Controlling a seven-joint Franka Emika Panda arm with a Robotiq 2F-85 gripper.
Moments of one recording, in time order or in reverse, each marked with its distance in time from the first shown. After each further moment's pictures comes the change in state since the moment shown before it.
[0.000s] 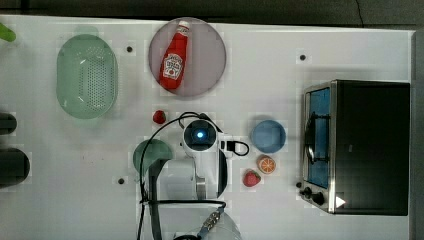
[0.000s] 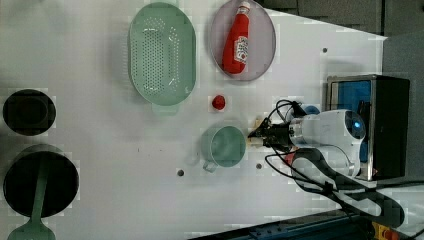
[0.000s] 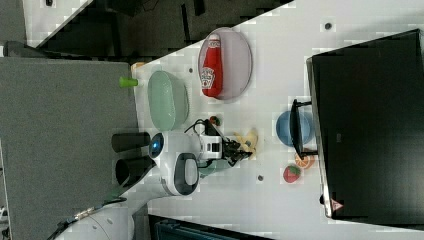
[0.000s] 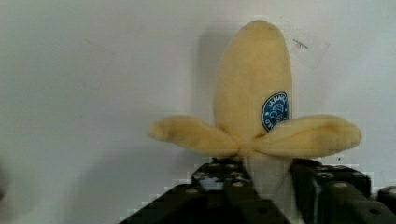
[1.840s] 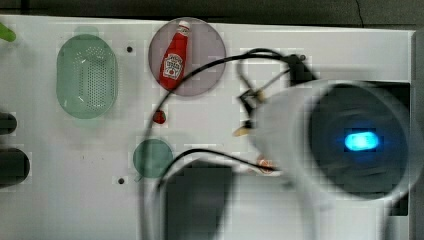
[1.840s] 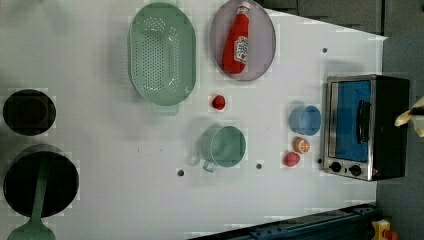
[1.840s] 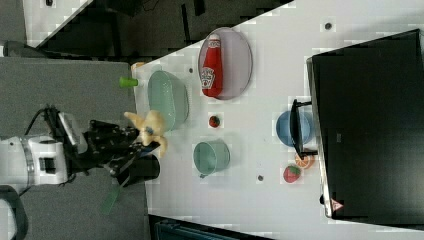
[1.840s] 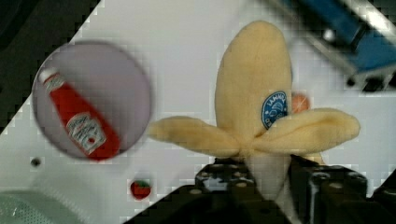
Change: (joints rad) arm 0.004 -0.561 -0.226 0.587 -0.012 -0.930 -0.120
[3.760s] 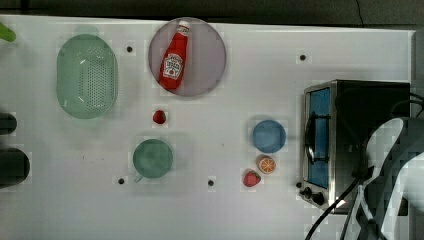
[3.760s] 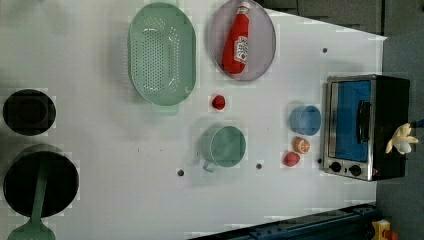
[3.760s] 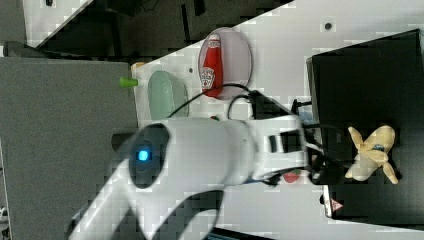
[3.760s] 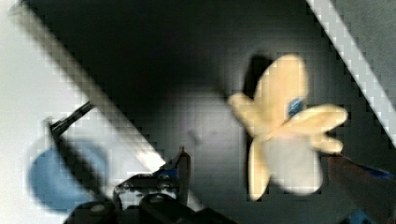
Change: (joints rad) arm -0.089 0.410 -0.490 0.054 0.050 0.215 -0.832
